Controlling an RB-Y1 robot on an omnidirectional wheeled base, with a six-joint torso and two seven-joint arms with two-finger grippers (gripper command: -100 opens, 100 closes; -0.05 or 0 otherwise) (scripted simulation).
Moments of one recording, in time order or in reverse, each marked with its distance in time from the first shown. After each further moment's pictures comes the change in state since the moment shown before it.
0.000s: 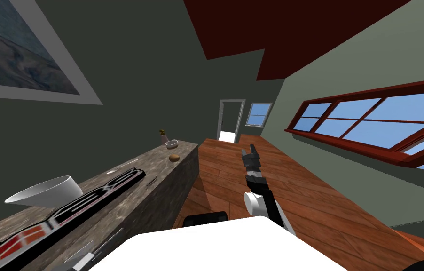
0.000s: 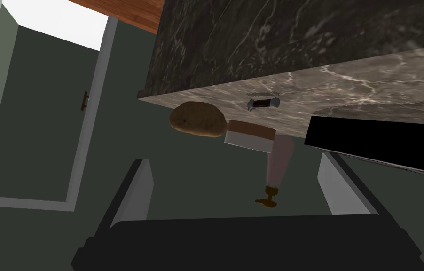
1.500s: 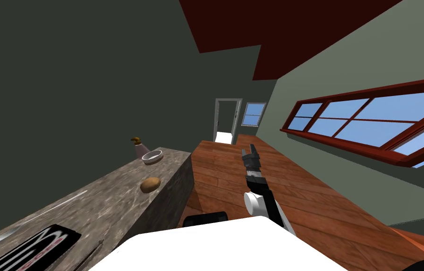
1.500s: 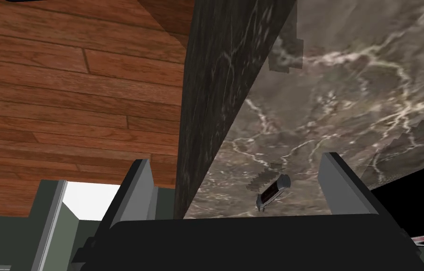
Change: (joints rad) left arm 0.340 0.387 0.027 0.101 0.119 0.077 -0.204; right arm 0.000 0.000 0.000 0.000 0.000 0.000 0.000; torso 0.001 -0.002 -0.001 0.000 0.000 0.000
